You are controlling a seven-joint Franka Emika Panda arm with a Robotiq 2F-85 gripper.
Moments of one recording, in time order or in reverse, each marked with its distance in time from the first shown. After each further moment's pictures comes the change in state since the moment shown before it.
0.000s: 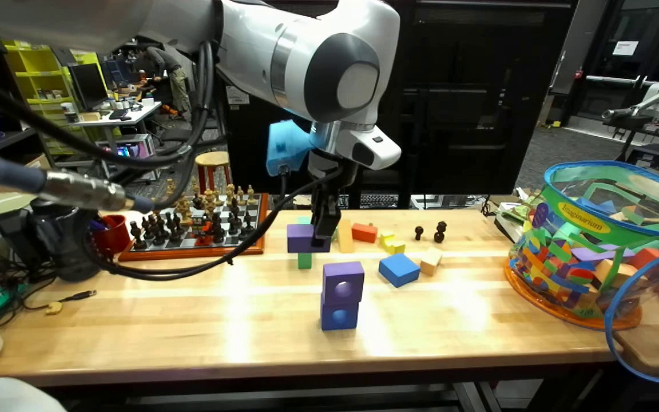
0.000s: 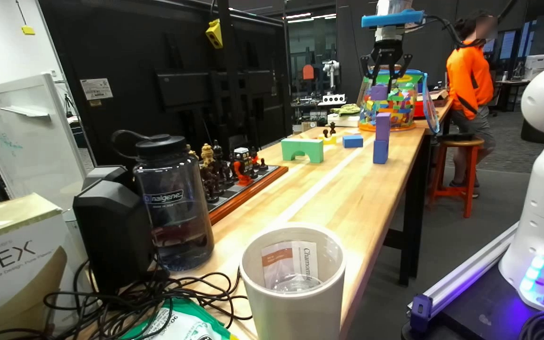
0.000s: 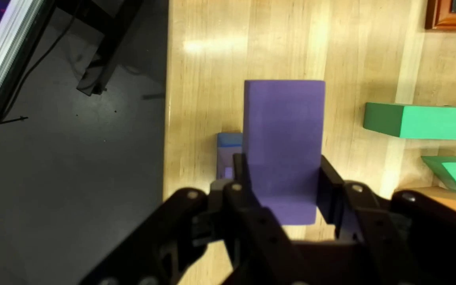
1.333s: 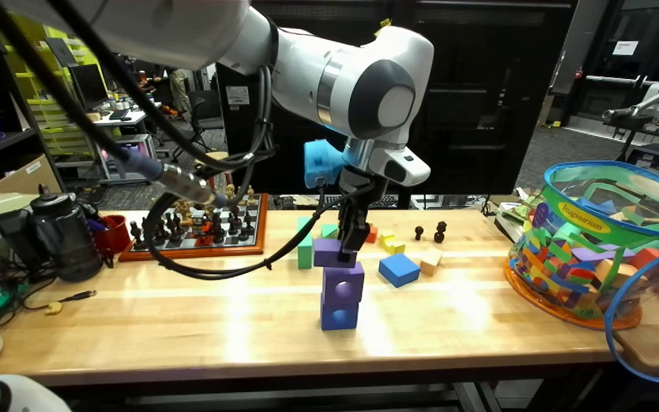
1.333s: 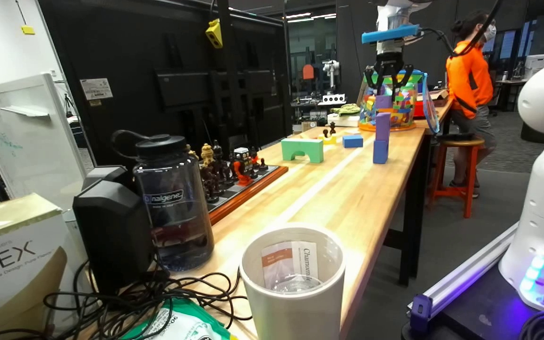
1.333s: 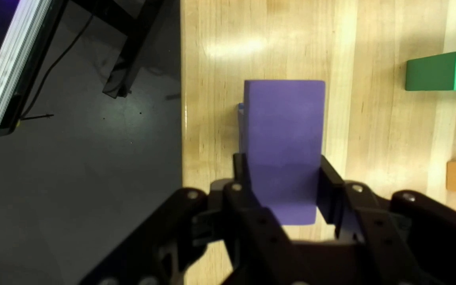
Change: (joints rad) arm -0.040 0.153 -0.029 0.085 -0.038 -0.011 0.000
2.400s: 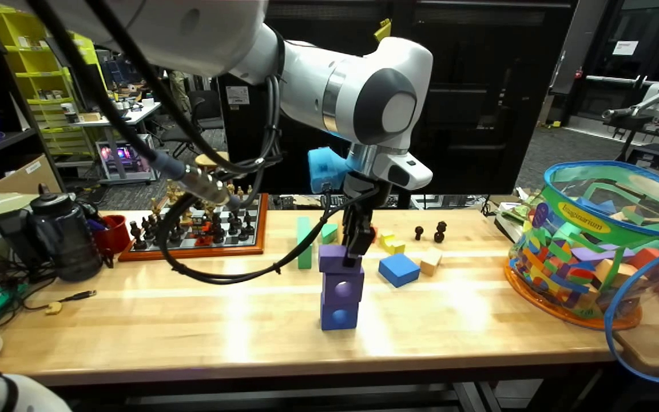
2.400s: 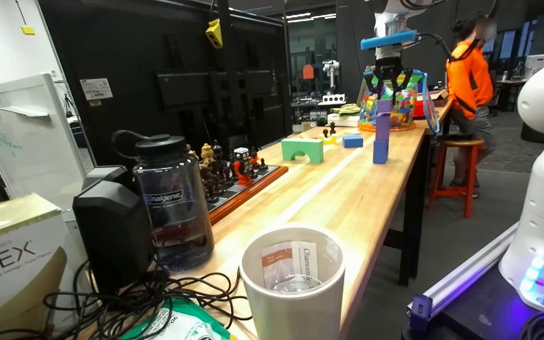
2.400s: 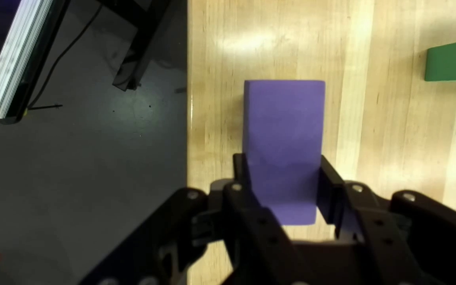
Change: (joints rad) arm -0.002 0.039 0.002 0.014 -0.032 0.009 0.000
